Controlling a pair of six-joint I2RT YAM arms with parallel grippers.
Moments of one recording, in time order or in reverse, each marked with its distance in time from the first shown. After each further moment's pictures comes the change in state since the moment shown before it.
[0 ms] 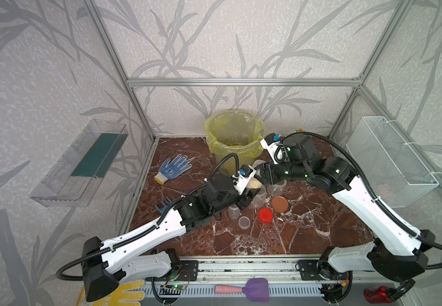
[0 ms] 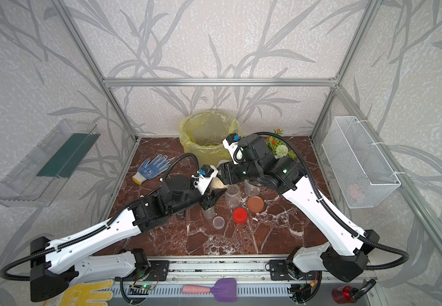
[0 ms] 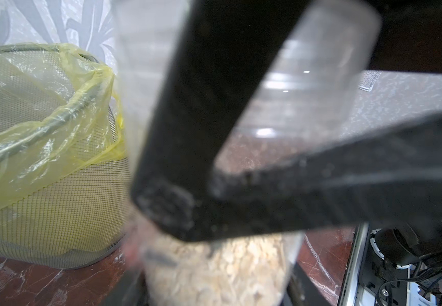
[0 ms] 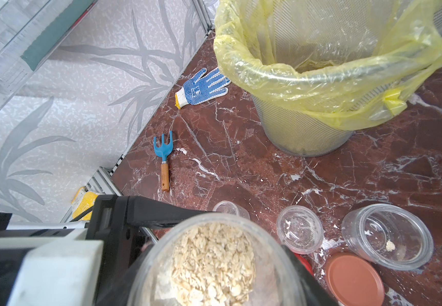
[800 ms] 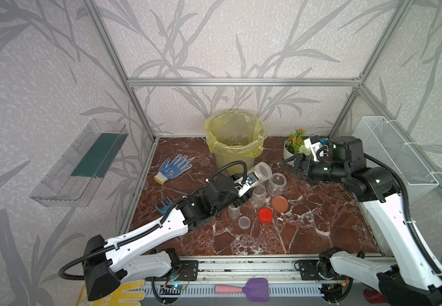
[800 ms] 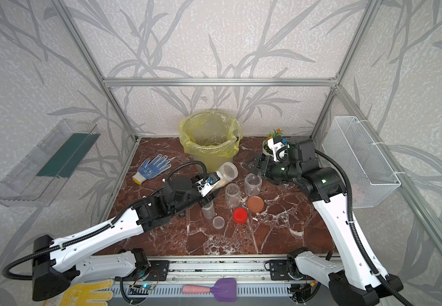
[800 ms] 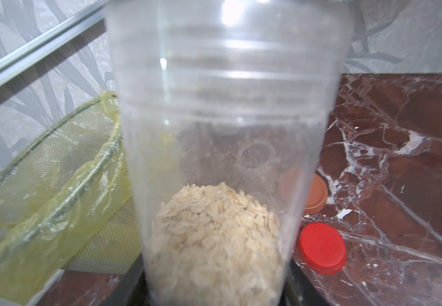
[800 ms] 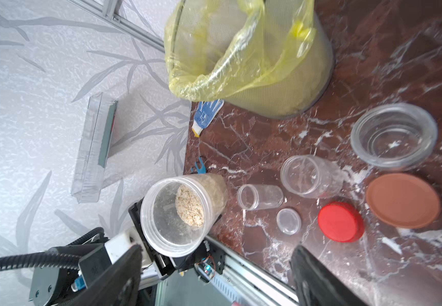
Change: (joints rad) left arm -0.004 0.028 -0.012 0.024 -0.146 0.466; right arm -0.418 -0.185 -0.144 -0.066 -0.411 0.364
